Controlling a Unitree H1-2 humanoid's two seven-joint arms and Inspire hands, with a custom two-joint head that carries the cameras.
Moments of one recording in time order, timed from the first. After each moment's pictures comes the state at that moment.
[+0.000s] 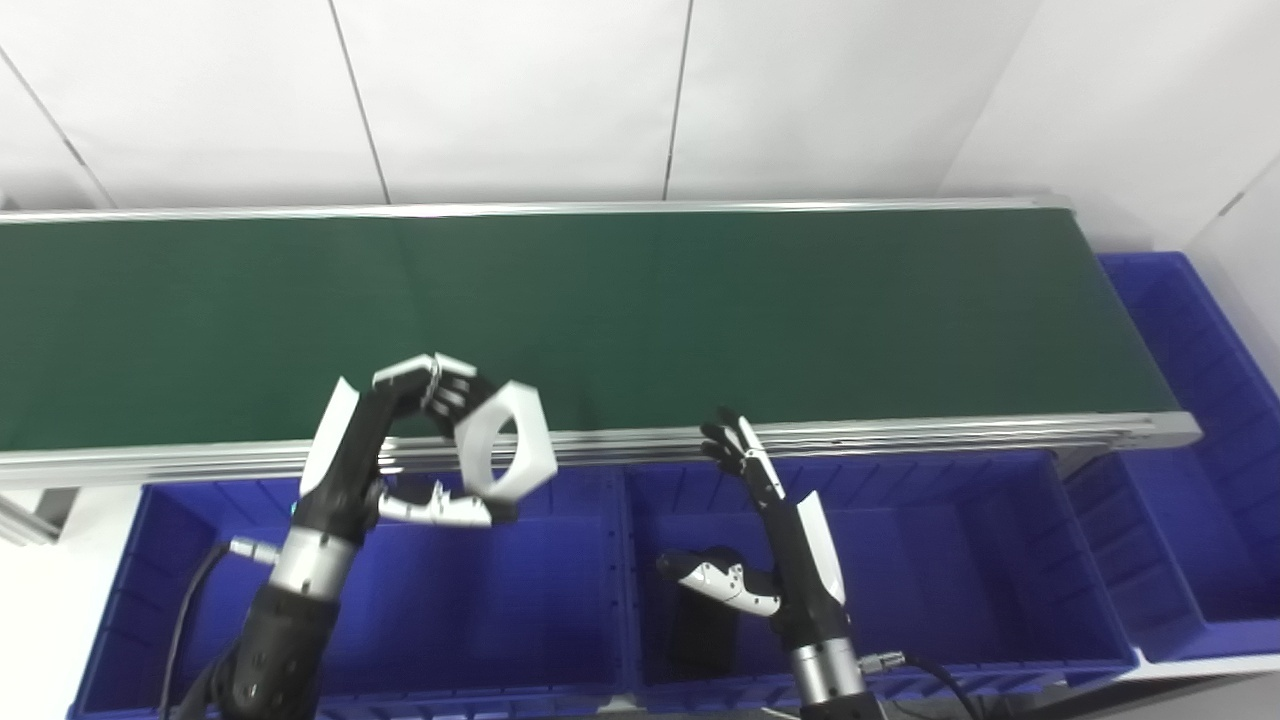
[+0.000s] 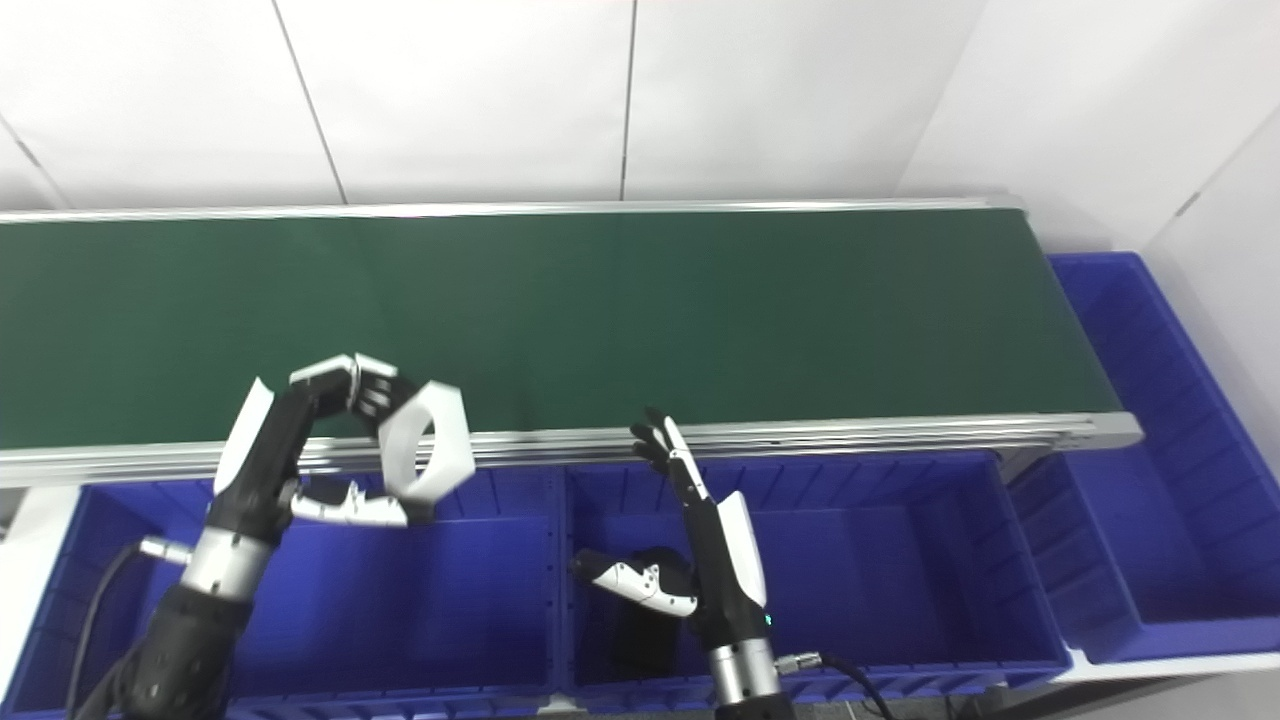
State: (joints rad) left arm 0.03 0.27 -0.31 0.12 0.21 -0.43 0.07; right arm 0.22 -0.13 0.39 0.13 -0.33 -0.42 -0.39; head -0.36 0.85
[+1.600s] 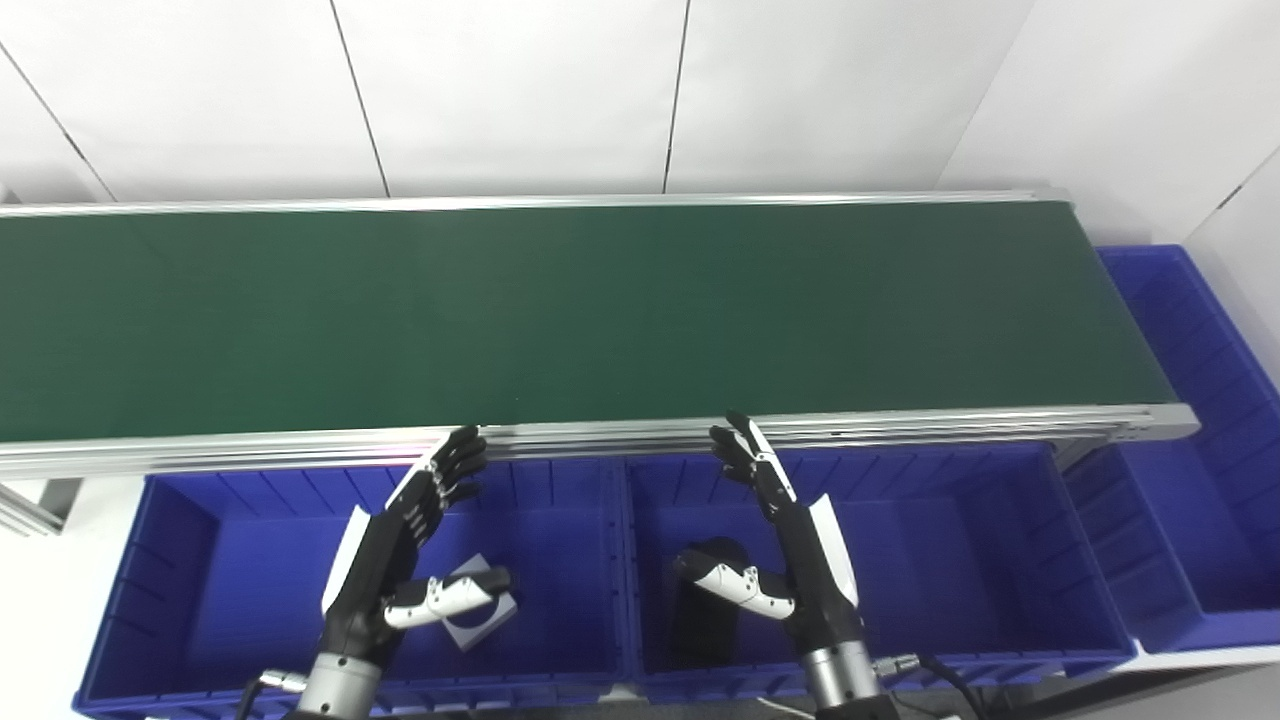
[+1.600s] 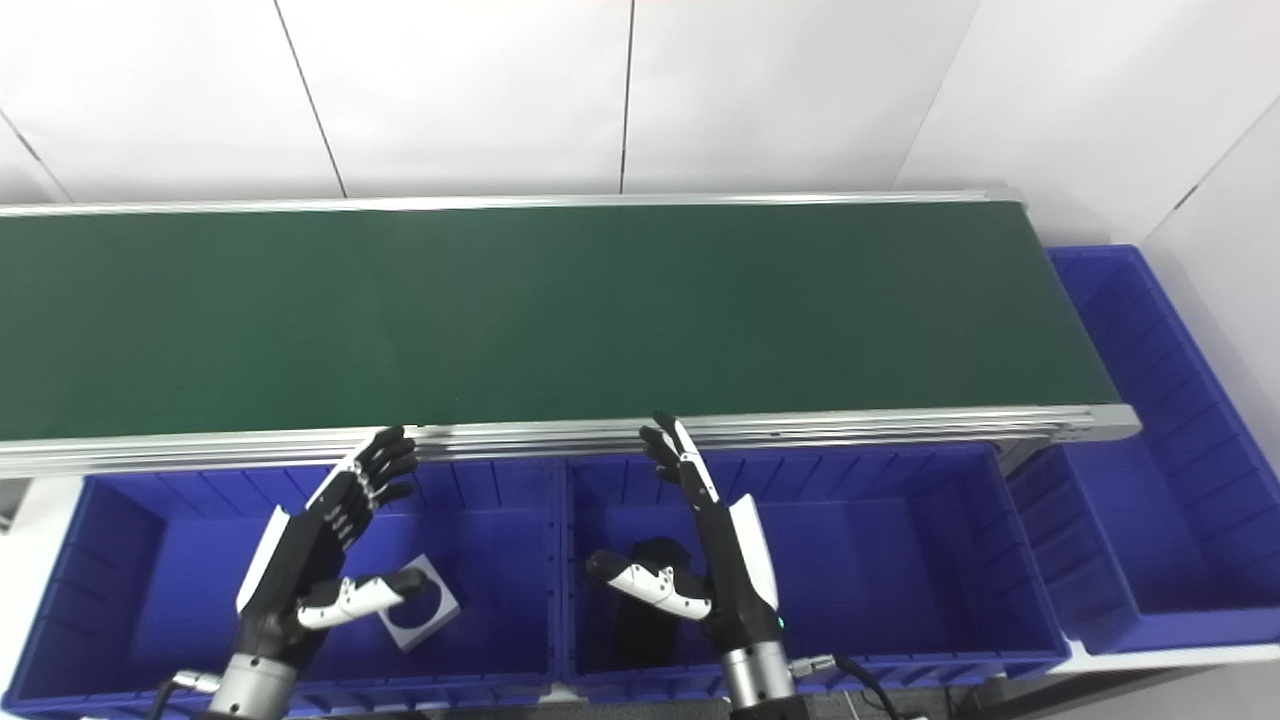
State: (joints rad) left arm 0.22 0.09 -0.18 0.13 -0.02 -0.43 -0.16; right arm 0.26 -0.12 0.33 0.09 -0.28 -0.42 -0.29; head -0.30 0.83
